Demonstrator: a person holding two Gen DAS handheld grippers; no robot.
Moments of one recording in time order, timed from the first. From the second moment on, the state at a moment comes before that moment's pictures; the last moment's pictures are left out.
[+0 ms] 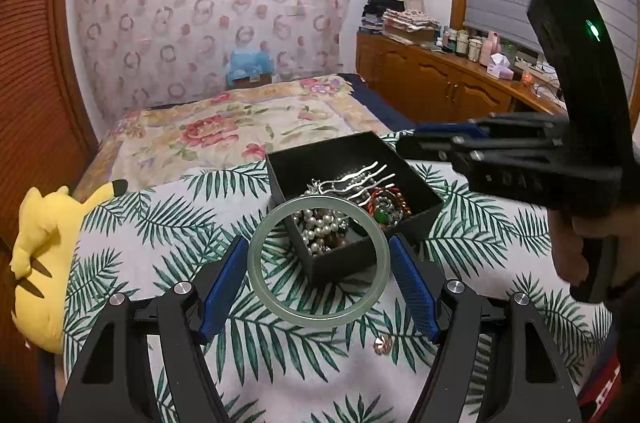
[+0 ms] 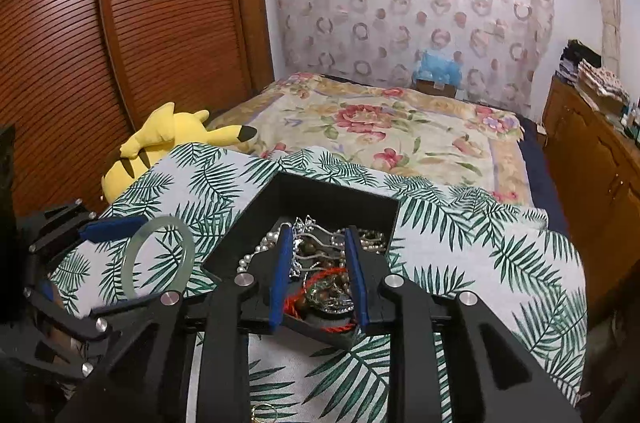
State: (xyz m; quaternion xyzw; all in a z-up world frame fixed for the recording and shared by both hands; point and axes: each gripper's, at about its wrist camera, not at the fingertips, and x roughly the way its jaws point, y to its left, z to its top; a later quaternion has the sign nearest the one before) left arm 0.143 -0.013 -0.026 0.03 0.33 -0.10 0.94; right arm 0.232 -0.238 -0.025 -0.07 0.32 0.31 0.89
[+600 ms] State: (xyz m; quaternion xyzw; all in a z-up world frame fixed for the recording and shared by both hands) left arm 0.205 -0.039 -0.032 0.06 0.35 -0.09 0.93; right arm 0.228 -0.281 -0.053 -0.05 0.34 0.28 0.89
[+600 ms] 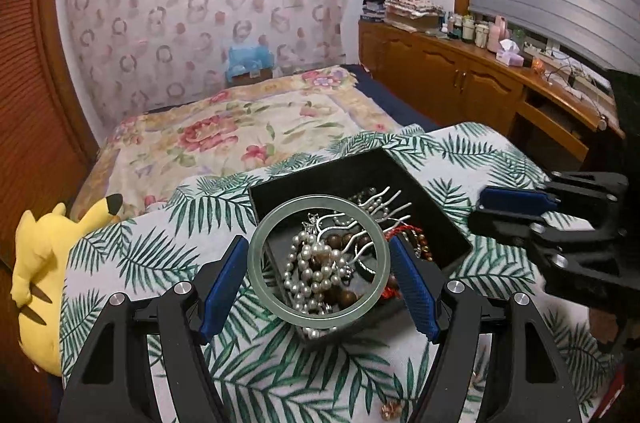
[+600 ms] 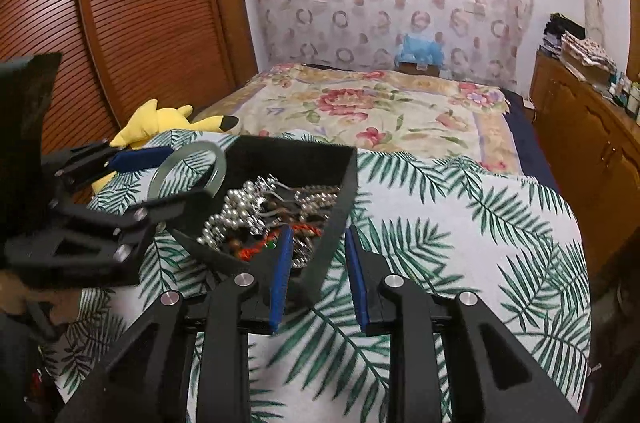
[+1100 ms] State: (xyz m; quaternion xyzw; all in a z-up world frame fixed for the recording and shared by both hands) left arm 0.238 -0.055 -0.042 0.07 0.37 -0.08 0.92; right arm 0.219 -0.311 -0.057 -0.05 0.34 0.27 0.90
